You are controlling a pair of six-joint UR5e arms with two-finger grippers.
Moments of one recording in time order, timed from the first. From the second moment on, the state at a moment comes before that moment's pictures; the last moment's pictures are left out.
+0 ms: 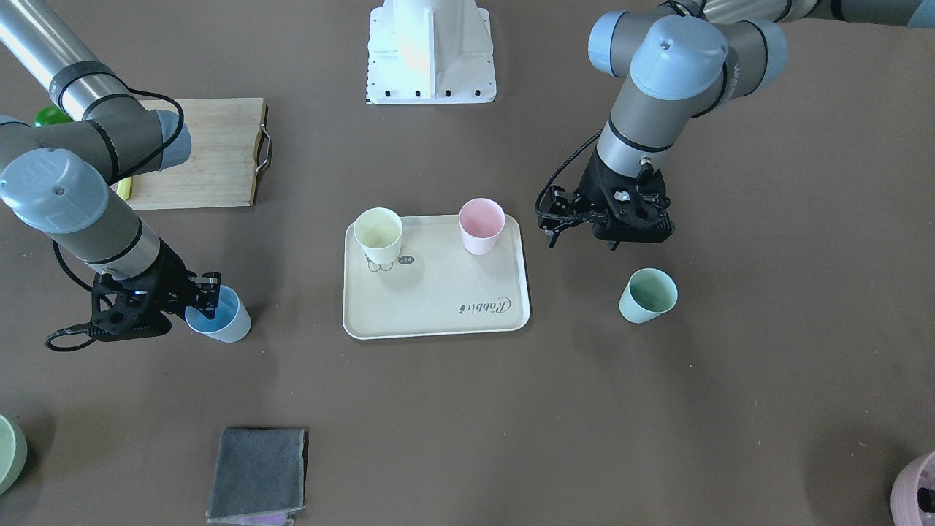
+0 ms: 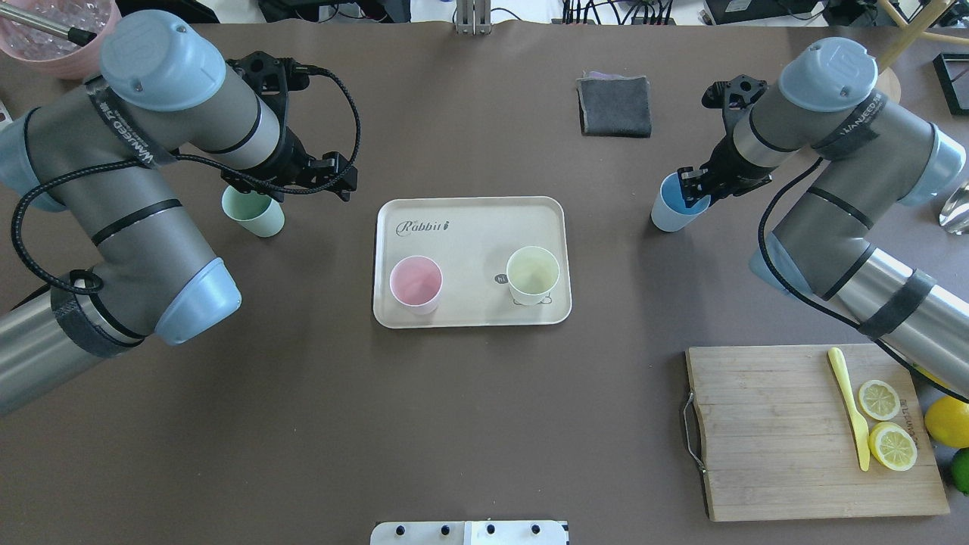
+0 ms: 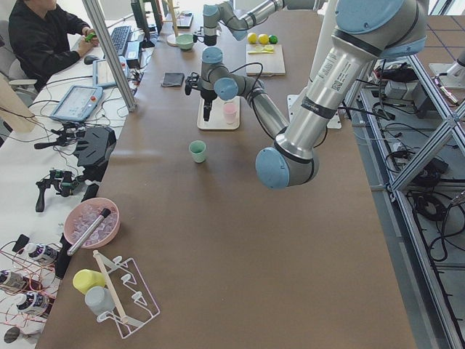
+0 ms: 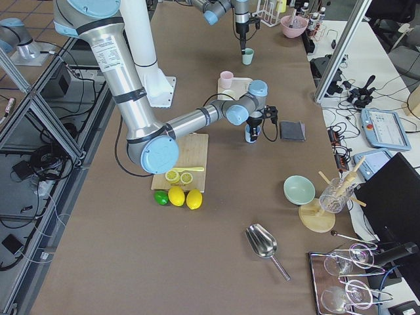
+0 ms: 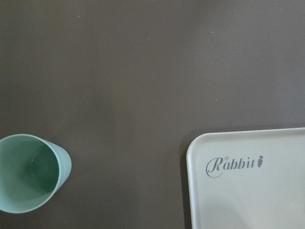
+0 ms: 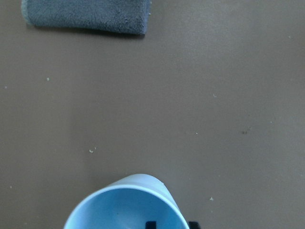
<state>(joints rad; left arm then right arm) -0.78 -2.13 -1.77 -1.64 -2.00 -1.03 0.89 -1.16 1.52 -1.28 2.11 0.83</state>
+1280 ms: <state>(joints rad) -0.92 -2.09 -1.73 -1.64 -2.05 -0.82 0.83 -0.93 1.58 -1.39 2.09 0.95</state>
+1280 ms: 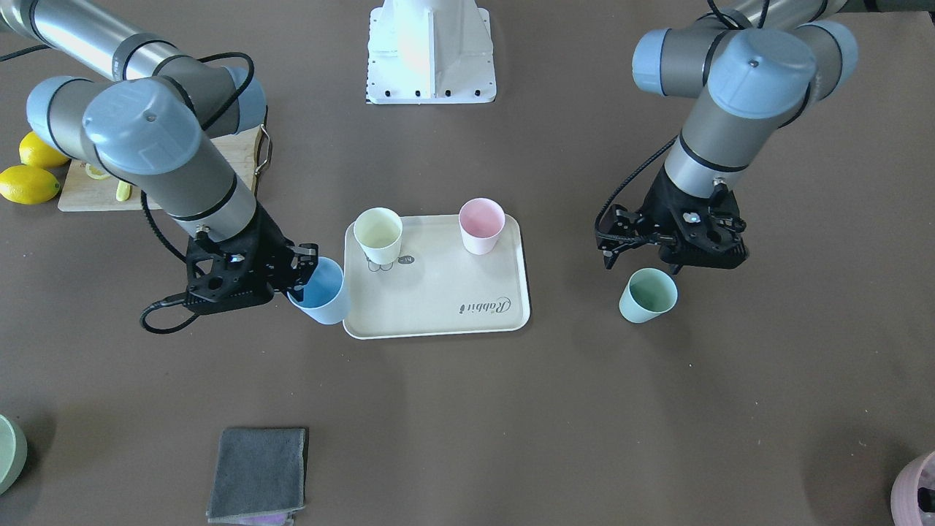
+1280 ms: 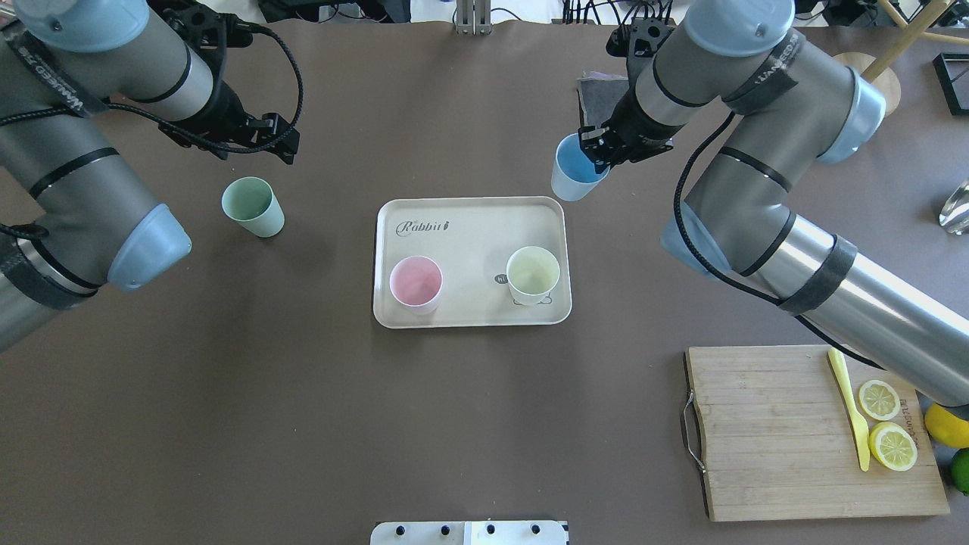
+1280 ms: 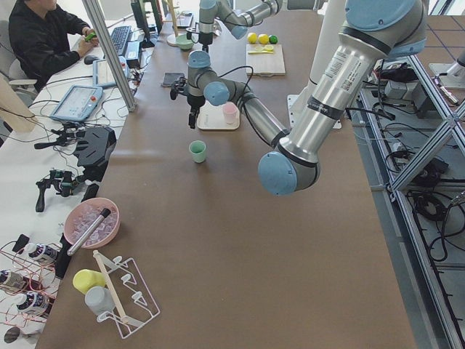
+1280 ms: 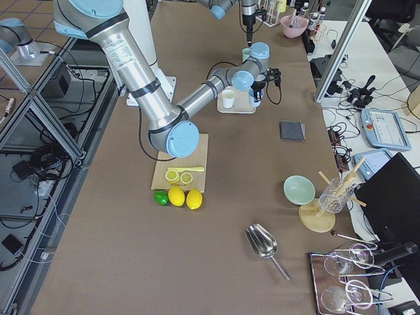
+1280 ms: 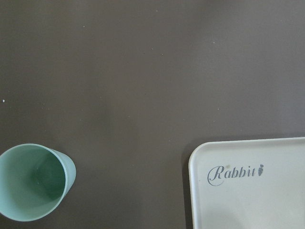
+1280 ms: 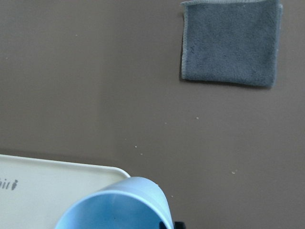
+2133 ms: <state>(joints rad) -0.98 -2.08 -1.51 -1.80 -2.07 -0.70 0.74 -0.90 1.54 -1.38 2.02 0.99</state>
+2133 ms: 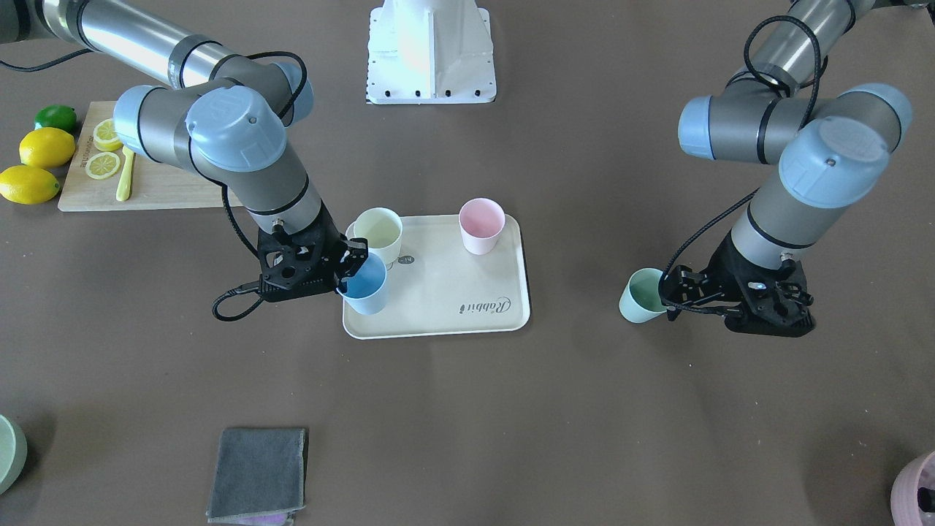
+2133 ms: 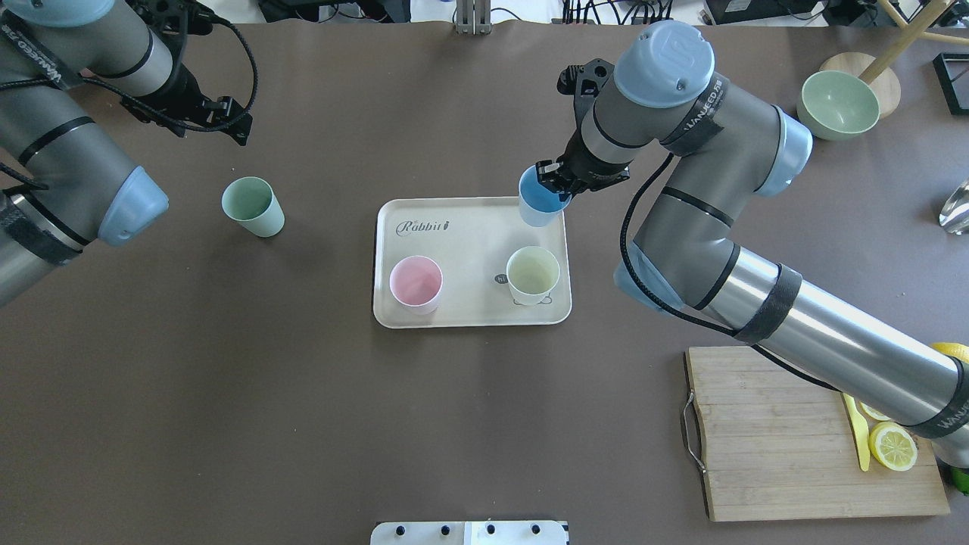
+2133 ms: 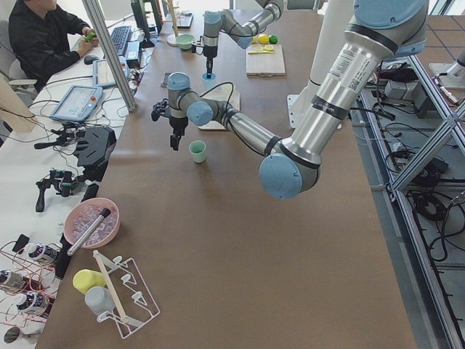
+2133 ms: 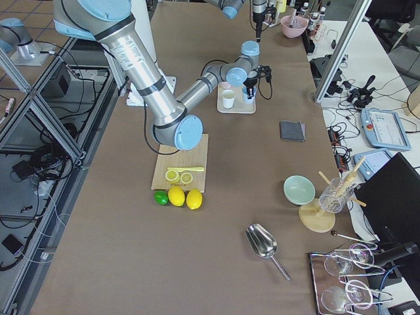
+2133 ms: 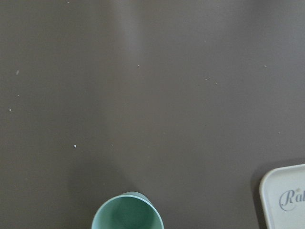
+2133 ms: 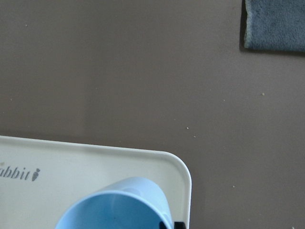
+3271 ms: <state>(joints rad) -0.94 -1.98 -1.53 -1.94 -2.11 -0.79 0.74 -0.90 1.54 -1.38 2.01 0.99</state>
